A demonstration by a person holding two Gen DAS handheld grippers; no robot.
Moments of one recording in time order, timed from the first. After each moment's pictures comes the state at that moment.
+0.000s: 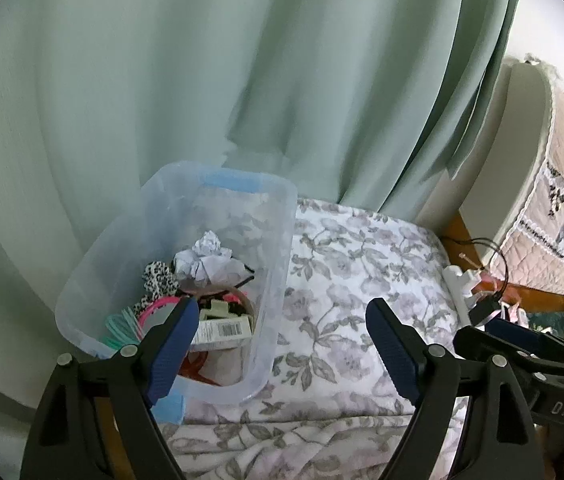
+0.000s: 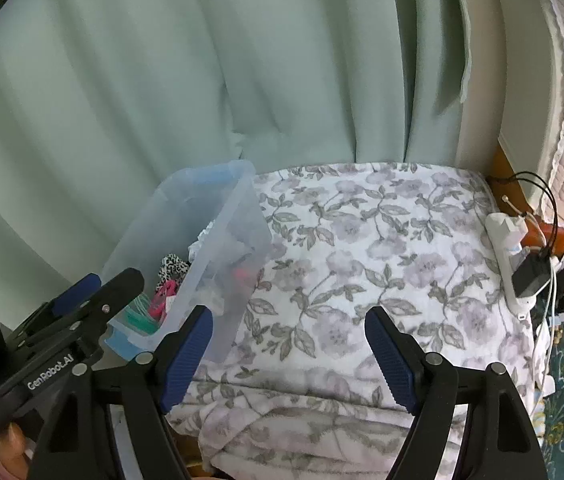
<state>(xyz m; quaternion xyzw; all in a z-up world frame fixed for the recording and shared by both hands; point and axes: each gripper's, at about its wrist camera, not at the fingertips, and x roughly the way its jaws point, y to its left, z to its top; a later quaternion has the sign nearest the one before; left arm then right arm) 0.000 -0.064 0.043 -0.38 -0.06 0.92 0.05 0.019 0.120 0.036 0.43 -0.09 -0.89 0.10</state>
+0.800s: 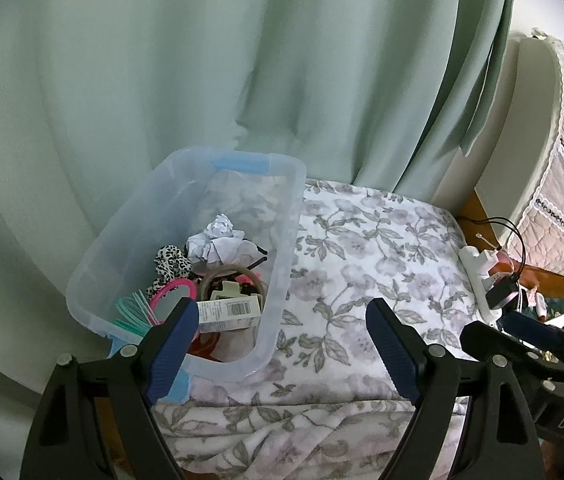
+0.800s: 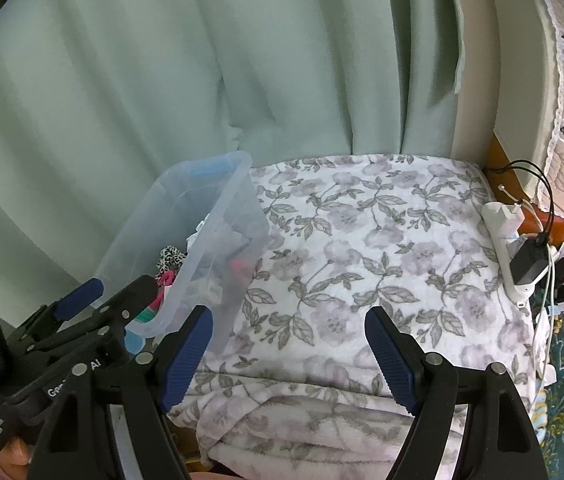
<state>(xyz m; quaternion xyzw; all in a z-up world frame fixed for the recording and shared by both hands) 0.009 -0.053 0.039 -0.40 -0.03 0.92 0.02 0.026 0.122 0.031 0.44 -0.09 -0.89 0.10</state>
